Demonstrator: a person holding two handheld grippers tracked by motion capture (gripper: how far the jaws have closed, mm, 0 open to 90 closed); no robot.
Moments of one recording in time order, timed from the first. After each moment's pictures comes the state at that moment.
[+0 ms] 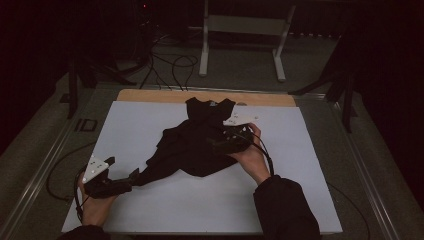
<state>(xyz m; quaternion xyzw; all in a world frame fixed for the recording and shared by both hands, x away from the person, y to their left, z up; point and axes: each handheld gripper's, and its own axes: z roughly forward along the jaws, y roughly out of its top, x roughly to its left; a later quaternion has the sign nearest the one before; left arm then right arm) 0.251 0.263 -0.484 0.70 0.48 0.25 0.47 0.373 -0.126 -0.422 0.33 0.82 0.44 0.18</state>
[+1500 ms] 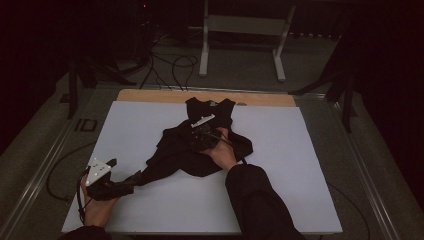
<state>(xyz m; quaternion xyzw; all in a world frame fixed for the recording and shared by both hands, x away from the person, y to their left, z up) 0.250 0.259 -0.492 0.71 0.47 0.26 0.46 0.442 -0.046 -0.517 0.35 0.88 0.30 0.14</state>
